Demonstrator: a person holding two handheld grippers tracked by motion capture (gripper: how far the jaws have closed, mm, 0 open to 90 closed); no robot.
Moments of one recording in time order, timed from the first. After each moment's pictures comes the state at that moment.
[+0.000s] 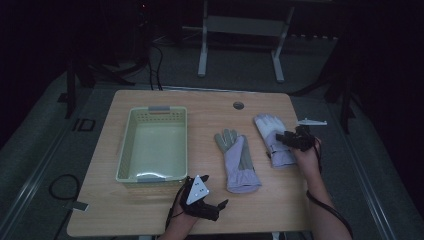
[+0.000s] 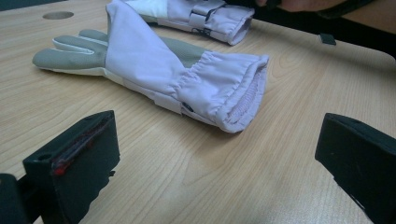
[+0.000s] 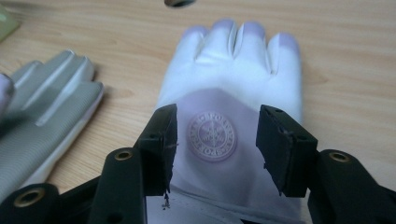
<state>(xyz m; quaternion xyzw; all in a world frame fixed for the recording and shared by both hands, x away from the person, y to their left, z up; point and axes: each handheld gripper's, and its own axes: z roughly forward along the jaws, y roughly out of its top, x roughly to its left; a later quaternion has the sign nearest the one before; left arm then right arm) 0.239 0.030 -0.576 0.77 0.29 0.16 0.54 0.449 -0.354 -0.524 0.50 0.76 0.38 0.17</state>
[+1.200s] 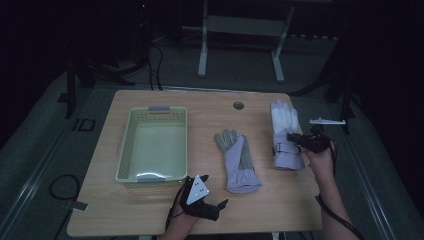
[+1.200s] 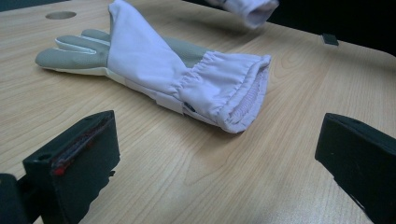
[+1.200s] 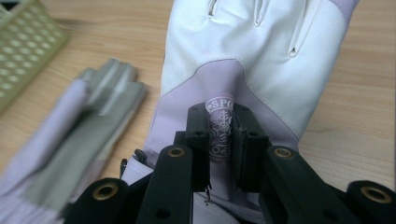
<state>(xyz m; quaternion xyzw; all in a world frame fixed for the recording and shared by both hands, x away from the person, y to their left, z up) 0.239 0.029 -0.576 0.77 0.29 0.16 0.54 0.410 -0.369 -0.472 0.50 0.75 0.40 0.14</state>
